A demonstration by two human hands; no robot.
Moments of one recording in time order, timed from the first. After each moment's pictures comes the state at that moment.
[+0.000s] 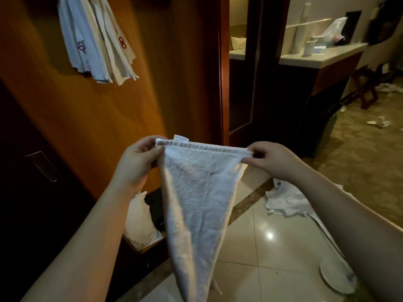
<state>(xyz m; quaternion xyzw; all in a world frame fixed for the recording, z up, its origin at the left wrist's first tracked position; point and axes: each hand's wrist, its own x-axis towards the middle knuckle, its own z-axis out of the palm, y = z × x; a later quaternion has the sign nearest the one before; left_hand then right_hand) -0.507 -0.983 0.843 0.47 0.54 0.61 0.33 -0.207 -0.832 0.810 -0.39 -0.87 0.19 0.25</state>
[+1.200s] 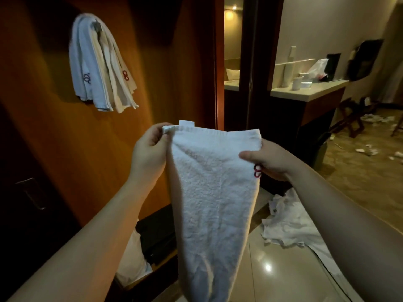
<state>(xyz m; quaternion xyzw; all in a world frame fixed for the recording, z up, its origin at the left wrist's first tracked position) -0.476 -0.929 0.898 0.51 0.53 0.65 0.16 -0.217 -0.780 0.867 -0.24 -0.70 0.59 0.33</state>
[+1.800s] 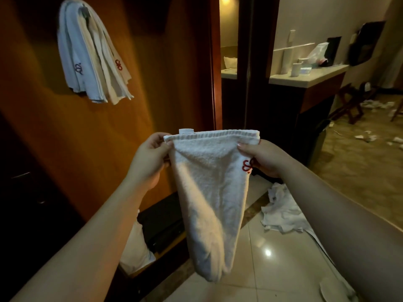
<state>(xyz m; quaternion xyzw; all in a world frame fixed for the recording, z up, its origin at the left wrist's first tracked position) -0.479 -0.926 0.873 0.42 0.55 0.64 0.33 -0.222 -0.782 0.841 -0.34 -0.64 0.61 0.32</state>
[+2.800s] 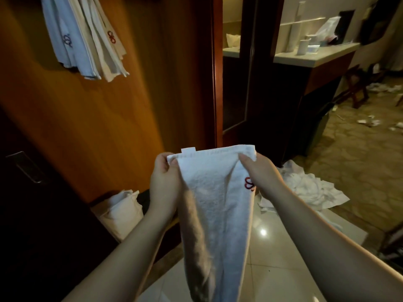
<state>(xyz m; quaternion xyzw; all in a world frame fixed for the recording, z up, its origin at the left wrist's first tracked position) -0.418 -0.961 0.792 0.37 0.65 0.64 0.18 -0.231 -0.854 0.783 -0.53 -0.64 0.44 0.35</state>
